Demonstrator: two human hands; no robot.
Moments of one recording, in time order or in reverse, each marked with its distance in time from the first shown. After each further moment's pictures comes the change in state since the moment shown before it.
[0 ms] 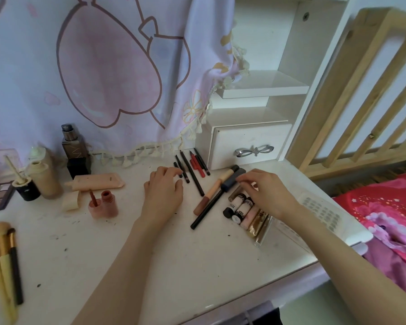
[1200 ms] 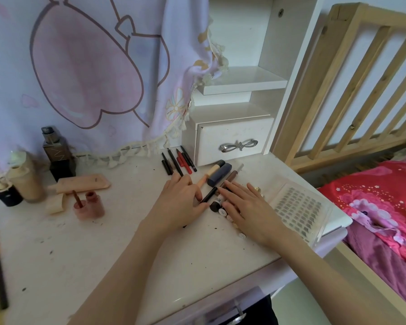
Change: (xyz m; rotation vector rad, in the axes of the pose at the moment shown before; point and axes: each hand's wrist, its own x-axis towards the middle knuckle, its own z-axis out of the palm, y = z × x) left_hand -0.019 0.044 0.011 0.275 -0.265 0.382; right_hand -0.048 0.007 0.030 -0.230 -0.099 -0.066
